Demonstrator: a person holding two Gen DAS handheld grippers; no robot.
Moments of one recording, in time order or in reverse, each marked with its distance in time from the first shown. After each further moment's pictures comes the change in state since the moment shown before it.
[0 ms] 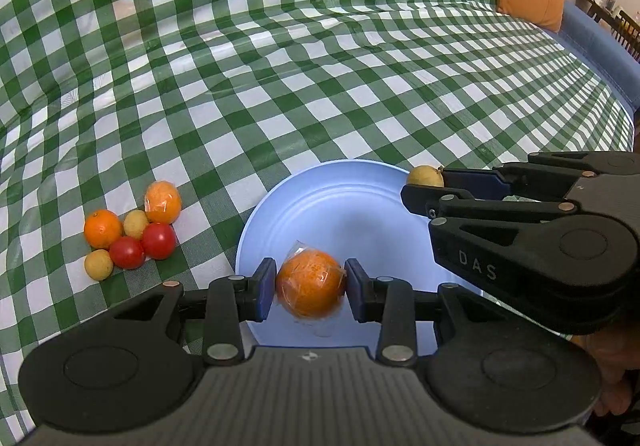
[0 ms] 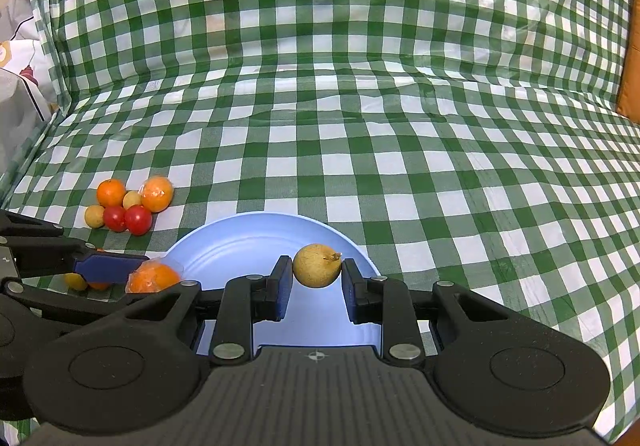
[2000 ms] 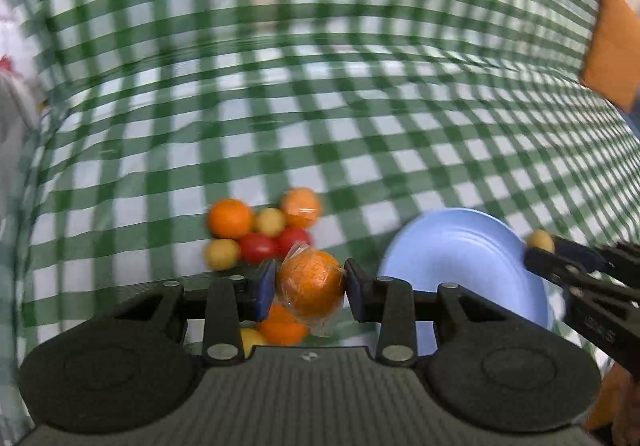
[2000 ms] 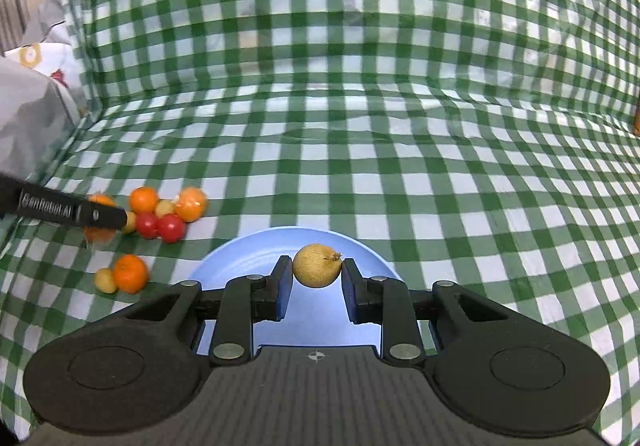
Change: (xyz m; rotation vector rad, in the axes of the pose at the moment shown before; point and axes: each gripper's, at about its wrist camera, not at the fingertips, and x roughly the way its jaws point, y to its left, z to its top) left arm -0.026 0.089 0.004 -0.233 -0.033 0.119; right arm -0.018 0.014 -0.001 -0.020 -0.051 0.045
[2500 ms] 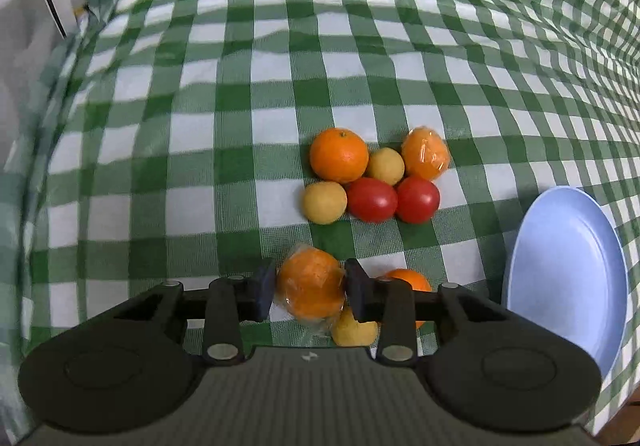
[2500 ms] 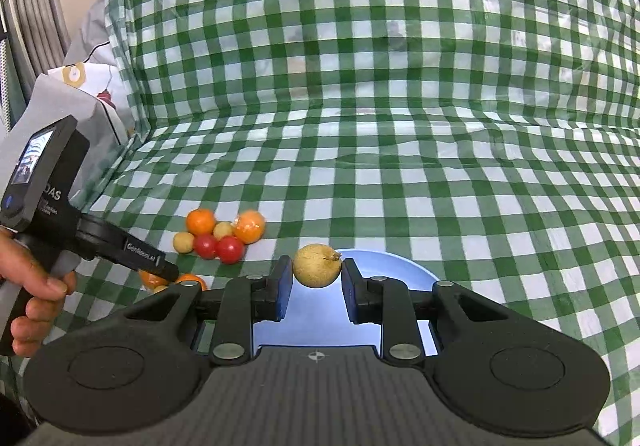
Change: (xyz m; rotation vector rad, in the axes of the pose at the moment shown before) left arm 0.051 0.079 -0.006 -0.136 0.188 0.127; right arm -0.011 0.021 0.007 -0.015 -0.066 0.135
